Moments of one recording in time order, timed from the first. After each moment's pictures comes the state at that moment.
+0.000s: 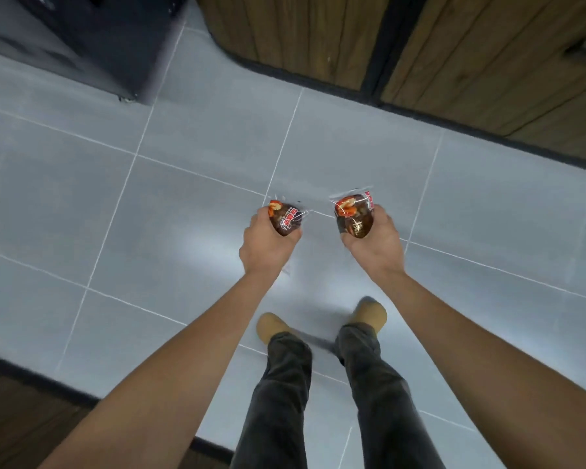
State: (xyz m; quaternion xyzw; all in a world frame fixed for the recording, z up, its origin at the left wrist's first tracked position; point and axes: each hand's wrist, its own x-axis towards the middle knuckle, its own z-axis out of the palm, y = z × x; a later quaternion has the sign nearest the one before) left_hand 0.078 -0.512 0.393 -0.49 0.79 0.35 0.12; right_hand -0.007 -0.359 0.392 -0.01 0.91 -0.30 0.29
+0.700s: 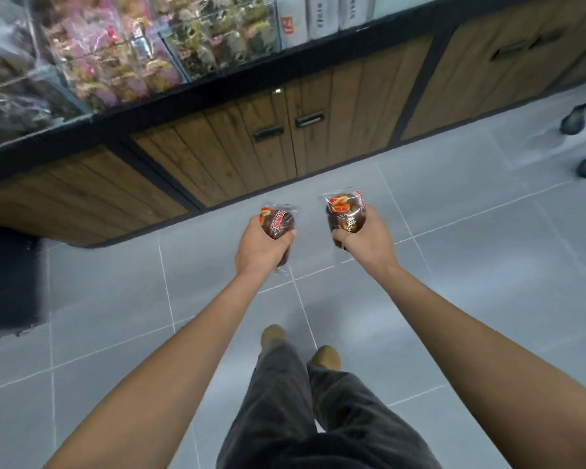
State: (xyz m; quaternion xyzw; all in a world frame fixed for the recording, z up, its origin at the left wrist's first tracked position) left_hand -0.122 -0.133 0.586 -0.20 0.90 0.36 0.17; right_hand -0.105 0.048 0.573 0.24 0.83 -0.49 0.11
